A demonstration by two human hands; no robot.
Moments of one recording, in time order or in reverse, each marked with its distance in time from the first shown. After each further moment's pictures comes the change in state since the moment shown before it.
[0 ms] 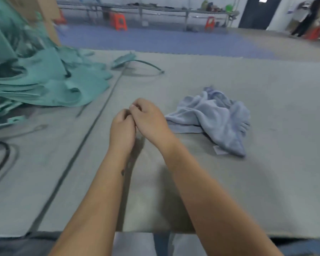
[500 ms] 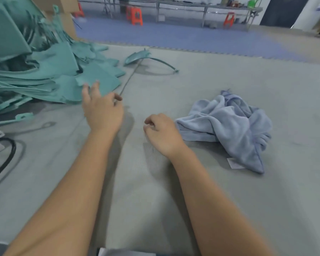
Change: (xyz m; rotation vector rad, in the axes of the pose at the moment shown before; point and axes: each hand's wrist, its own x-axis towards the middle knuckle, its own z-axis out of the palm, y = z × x) left_hand 0.090 -0.006 -0.052 0.968 0.294 0.304; right_hand 0.000 0.037 0.007 -0.157 -0.075 -0.095
